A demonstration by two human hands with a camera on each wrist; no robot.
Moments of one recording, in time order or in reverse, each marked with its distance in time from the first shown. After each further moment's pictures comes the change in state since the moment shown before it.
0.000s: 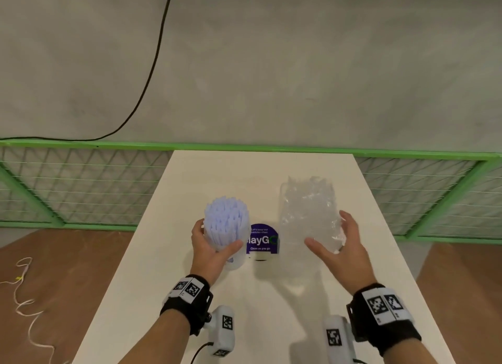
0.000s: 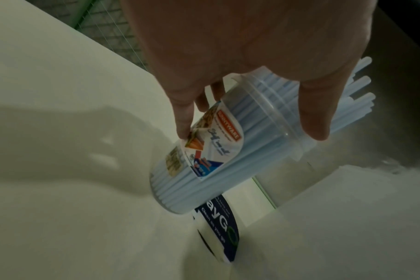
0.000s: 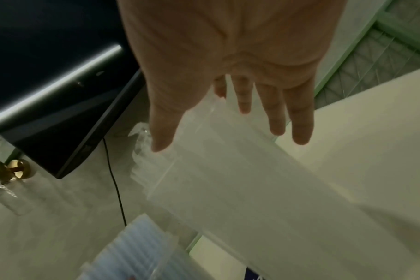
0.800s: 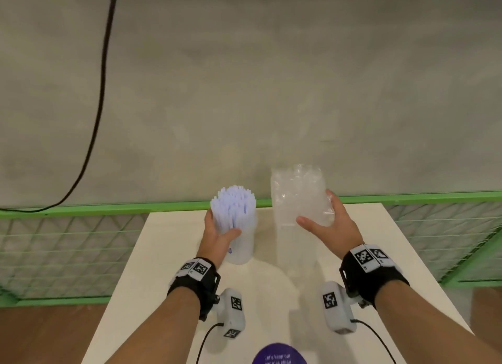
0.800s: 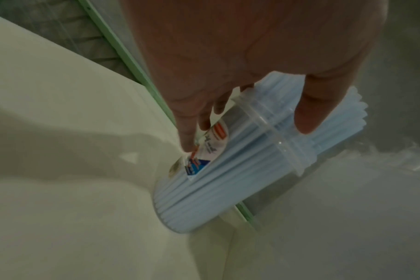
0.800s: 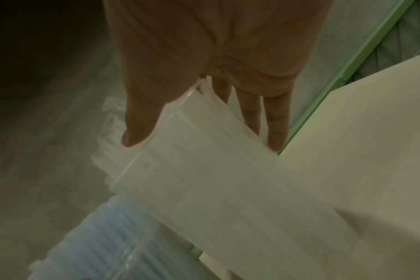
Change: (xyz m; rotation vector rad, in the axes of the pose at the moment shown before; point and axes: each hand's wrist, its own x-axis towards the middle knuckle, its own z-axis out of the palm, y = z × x) left_hand 0.305 0.058 0.065 -0.014 -0.147 0.062; right_hand 0.303 -0.053 0.080 -0.002 -0.006 0.005
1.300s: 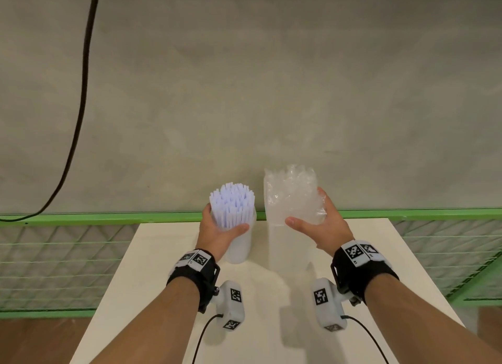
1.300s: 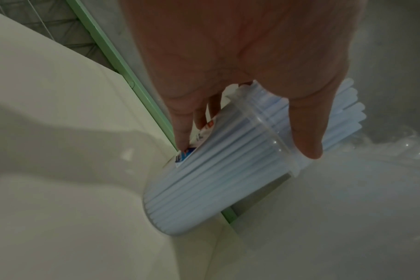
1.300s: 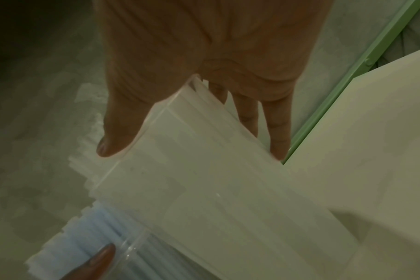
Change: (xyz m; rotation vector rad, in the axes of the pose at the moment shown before) left_hand 0.067 0.001 0.009 0.054 0.067 0.002; right_hand 0.056 -0.006 0.023 0.051 -0.048 0.024
